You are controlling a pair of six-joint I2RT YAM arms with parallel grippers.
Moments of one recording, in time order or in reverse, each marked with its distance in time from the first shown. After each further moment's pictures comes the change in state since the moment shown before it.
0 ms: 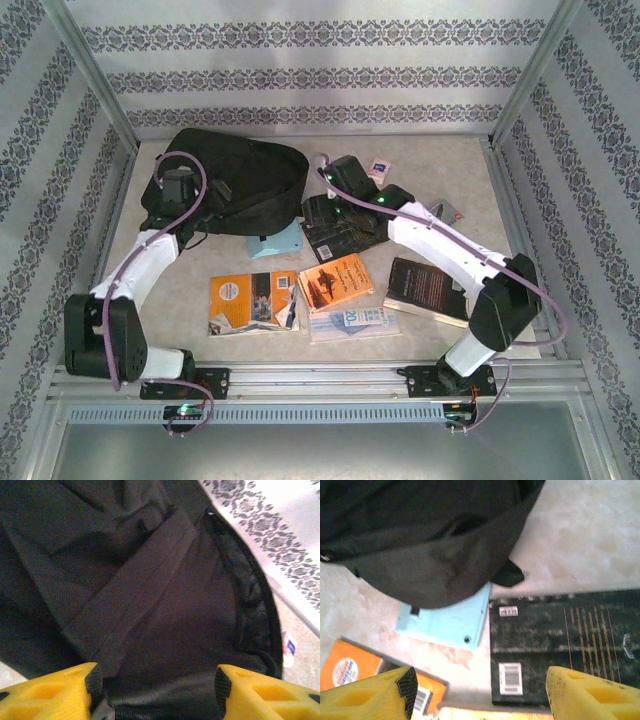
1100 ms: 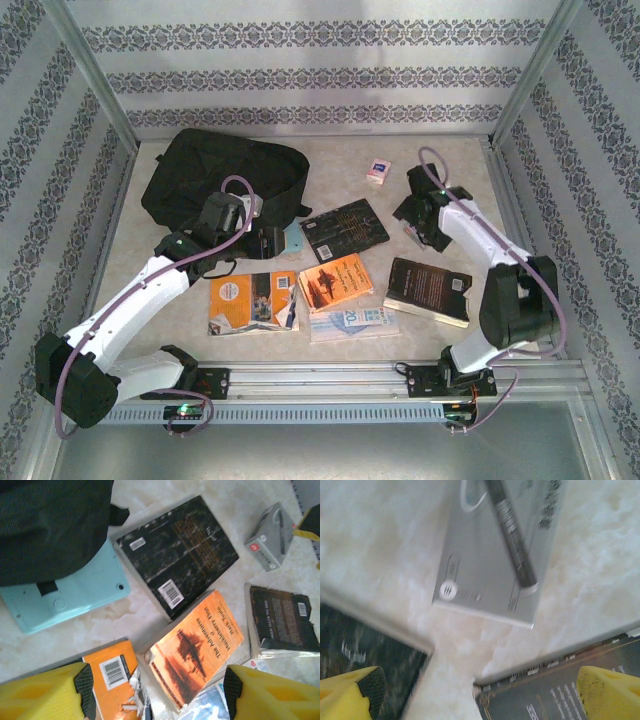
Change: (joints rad) left arm -0.440 -0.188 0.048 -0.373 0.092 0.281; right arm -0.507 0.000 -0.208 -0.190 0.172 0.599
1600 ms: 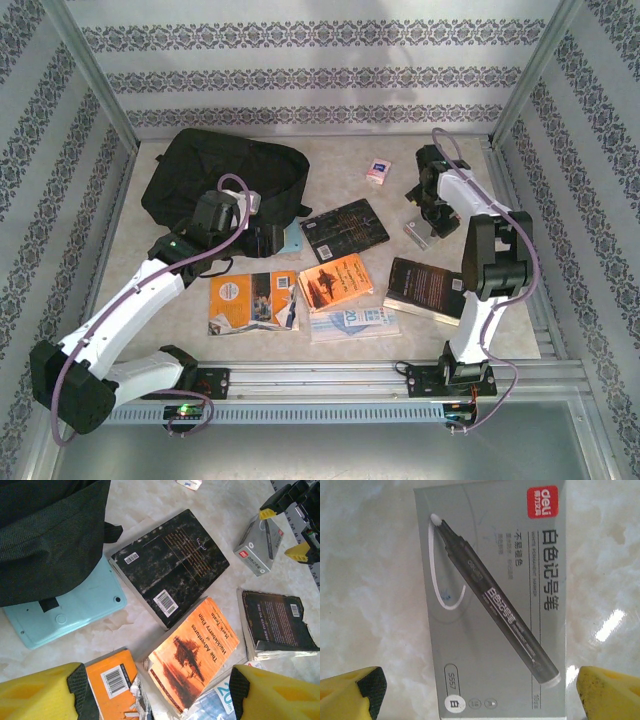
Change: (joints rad) left arm 0.021 -0.034 -0.010 0.019 0.017 0.047; right arm -0.117 0.319 0.282 -0.086 0.000 0.127
